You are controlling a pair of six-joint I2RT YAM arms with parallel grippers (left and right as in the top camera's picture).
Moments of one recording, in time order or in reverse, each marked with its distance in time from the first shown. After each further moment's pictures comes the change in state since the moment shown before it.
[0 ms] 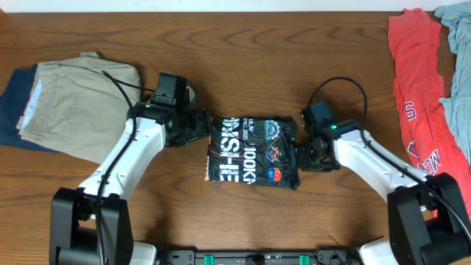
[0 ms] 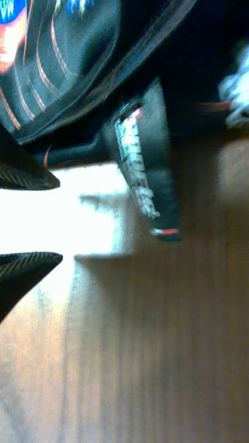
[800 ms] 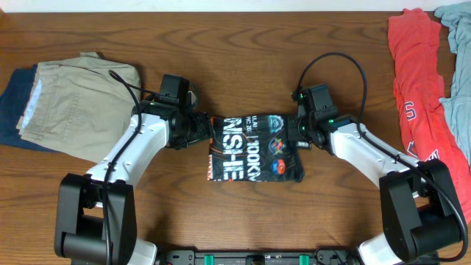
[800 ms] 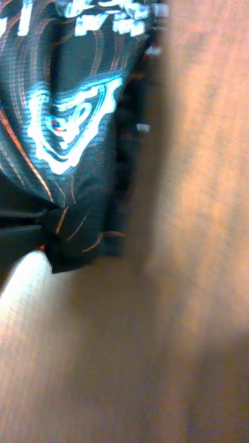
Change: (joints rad) left arm 0.000 0.060 0.000 -0.004 0.000 0.008; right arm -0.017 0.089 0.038 0.482 0.003 -0.098
